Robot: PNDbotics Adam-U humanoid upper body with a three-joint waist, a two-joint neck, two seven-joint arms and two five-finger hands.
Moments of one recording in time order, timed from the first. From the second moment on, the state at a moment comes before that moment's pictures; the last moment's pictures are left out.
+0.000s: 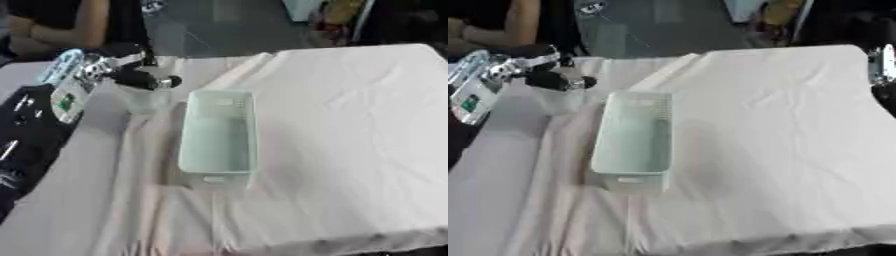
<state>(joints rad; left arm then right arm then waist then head) -0.88 0.51 -0.31 -1.09 -0.72 -0.04 -0.50 -0.26 -0.42 -0.17 -1.98 0.31 -0.26 0.10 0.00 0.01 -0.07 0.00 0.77</state>
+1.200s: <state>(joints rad) -0.95 0.26 -0.40 -1.18 -0.82 -0.11 -0.49 -0.27 -0.41 -0.17 -1.98 0.30 -0.26 0.11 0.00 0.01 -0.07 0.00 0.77</state>
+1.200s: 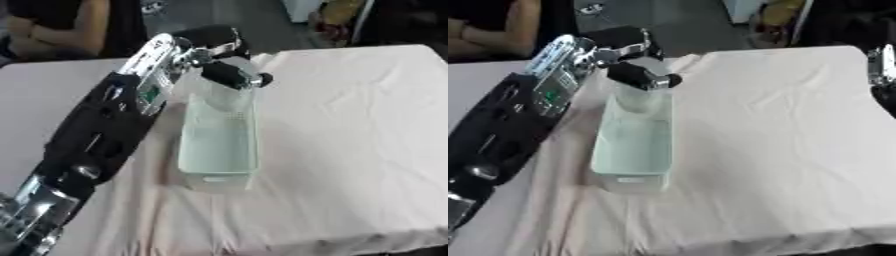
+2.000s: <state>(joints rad) -0.89 0.29 -0.43 -1.26 -1.14 -0.27 -0.52 -0.27 -0.41 -0.17 -1.98 0.30 -0.26 0.11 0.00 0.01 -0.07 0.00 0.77</state>
